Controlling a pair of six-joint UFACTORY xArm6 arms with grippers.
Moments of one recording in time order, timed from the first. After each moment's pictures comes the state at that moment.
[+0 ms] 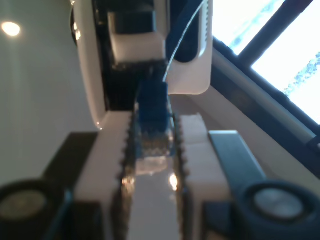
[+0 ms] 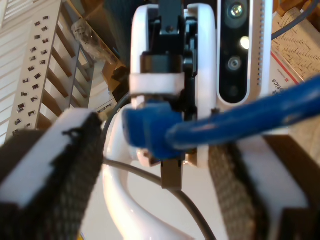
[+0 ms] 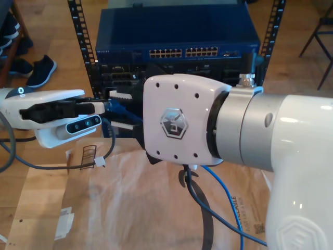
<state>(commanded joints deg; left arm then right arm) 24.1 2.8 -54.8 -77.1 137.3 -88.9 52.6 -42.9 -30.6 28.7 4.2 88.5</state>
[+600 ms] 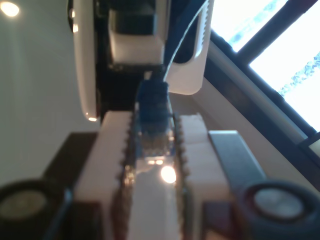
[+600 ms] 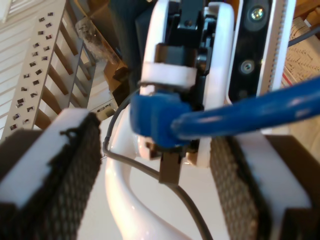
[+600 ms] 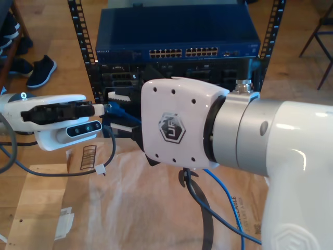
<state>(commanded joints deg) 24.3 3.6 -54.1 -77.3 137.5 -90.7 53.1 -42.1 -29.7 27.0 2.0 88.6</state>
